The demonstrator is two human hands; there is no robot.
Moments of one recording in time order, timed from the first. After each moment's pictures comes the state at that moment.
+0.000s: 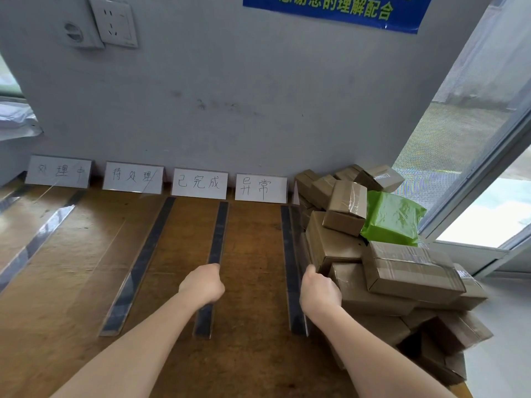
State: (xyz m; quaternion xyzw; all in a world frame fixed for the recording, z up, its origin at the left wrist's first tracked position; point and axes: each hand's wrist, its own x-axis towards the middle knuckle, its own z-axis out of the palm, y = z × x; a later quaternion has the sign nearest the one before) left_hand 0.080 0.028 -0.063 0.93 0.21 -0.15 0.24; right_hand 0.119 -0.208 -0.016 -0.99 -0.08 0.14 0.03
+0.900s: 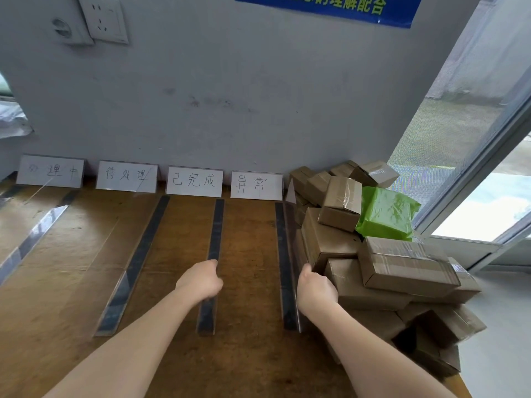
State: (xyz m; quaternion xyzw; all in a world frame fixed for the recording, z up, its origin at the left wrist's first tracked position) left_hand 0.080 0.023 -0.051 0.93 0.20 -0.16 0.27; right_hand 0.119 -0.212 -0.019 -0.98 -0.09 0.17 0.00
